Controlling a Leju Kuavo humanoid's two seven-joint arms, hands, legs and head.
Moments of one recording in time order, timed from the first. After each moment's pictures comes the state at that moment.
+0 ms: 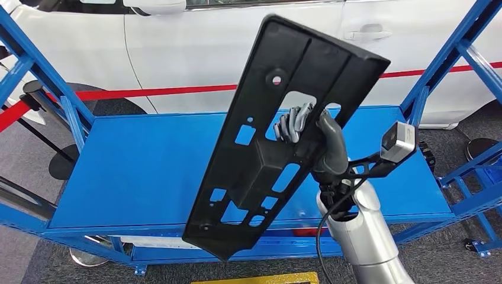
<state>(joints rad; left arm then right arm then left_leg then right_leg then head) -0.11 -0.05 -1.18 -0.15 1.49 0.25 -0.24 -0.41 0.02 0.29 -1.54 -0.47 0.51 -0.38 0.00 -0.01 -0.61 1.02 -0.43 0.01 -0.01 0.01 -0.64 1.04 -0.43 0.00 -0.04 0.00</state>
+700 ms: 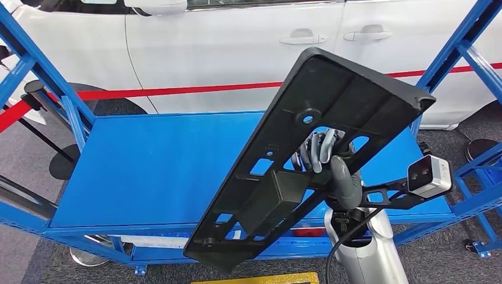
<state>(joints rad) -0.11 -0.05 -1.18 -0.15 1.49 0.24 -0.22 -0.27 0.04 0.23 -1.70 -0.52 0.60 -0.36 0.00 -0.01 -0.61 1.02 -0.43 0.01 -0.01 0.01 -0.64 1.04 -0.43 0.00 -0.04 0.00</state>
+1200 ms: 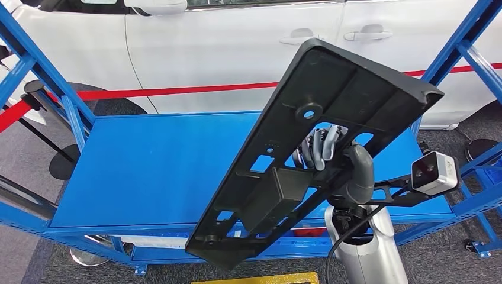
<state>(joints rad) -0.11 -0.06 -1.18 -0.15 1.49 0.25 -0.22 -0.28 0.06 0.22 -1.72 -0.54 0.61 -0.33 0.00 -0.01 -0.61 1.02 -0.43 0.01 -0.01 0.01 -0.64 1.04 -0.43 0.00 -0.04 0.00</state>
